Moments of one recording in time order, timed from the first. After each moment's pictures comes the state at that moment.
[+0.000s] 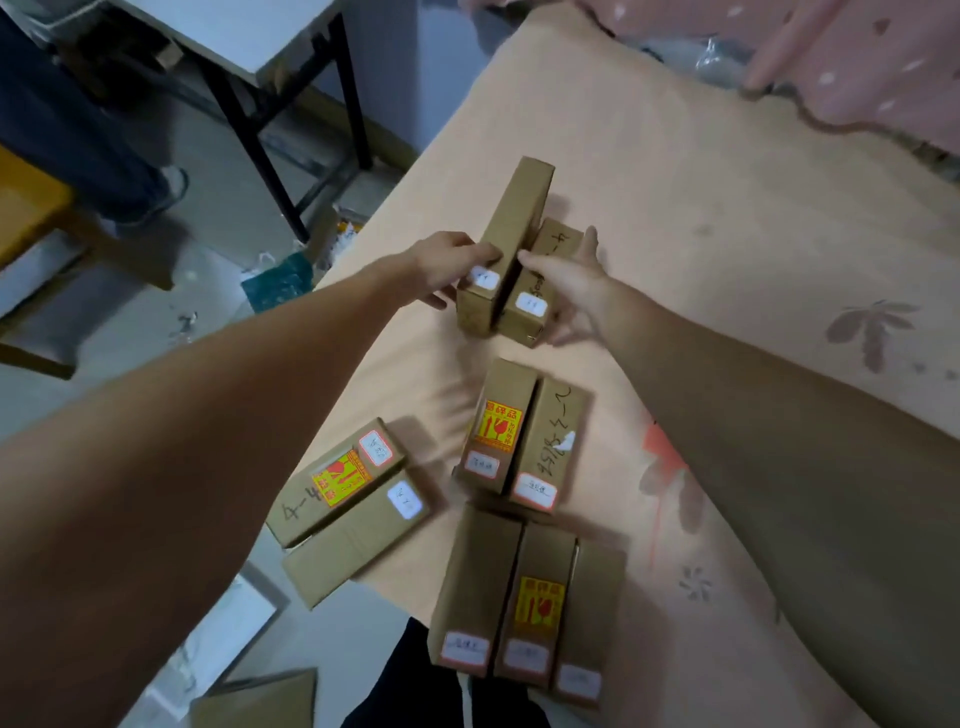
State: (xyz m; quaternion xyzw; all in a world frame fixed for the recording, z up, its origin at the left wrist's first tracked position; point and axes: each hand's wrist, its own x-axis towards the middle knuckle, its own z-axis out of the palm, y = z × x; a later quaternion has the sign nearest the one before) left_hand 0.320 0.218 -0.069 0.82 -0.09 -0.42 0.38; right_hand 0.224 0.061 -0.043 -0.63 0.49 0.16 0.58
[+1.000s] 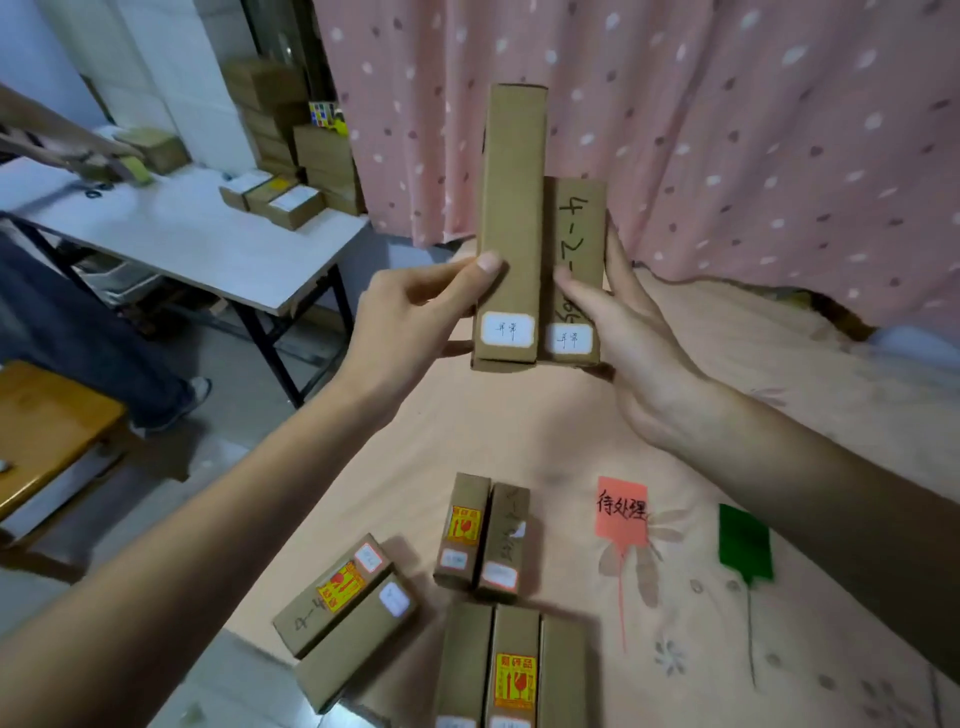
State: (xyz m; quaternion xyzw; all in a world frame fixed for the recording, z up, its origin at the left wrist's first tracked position) left_hand 0.182 0.240 0.200 0.70 -0.22 -0.16 0.66; right_hand 0.082 0.068 0.210 -0.71 0.21 -0.15 0.66
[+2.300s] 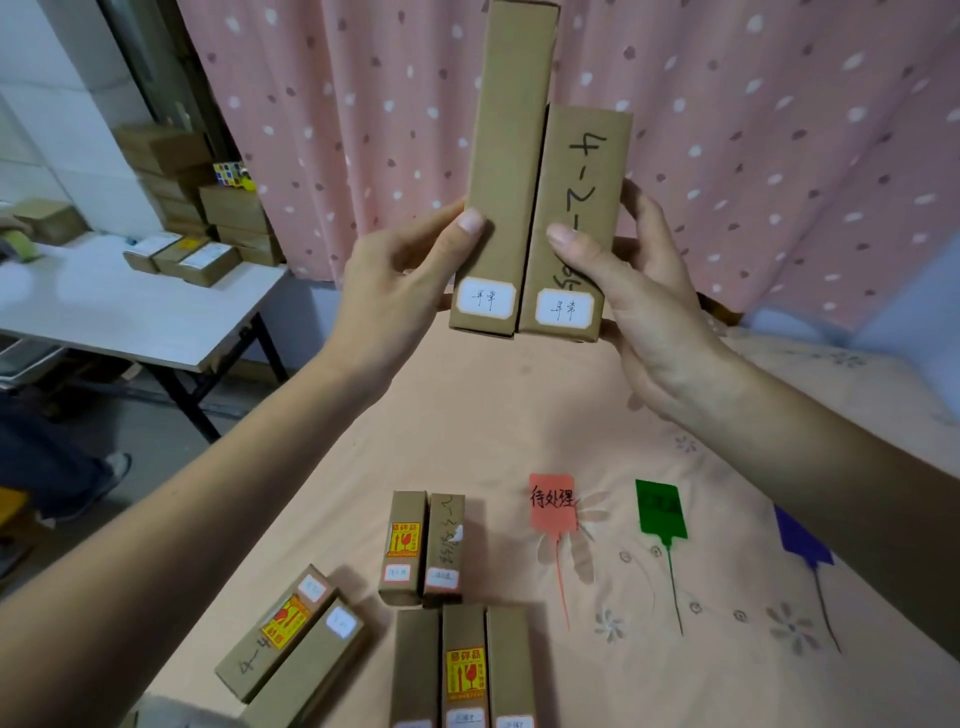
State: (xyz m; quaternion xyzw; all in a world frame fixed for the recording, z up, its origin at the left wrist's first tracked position) left_hand 0.113 0.192 0.271 0.64 -0.36 -0.11 0.68; right_hand -0.012 0.039 0.278 -0.67 0.20 -0.32 0.63
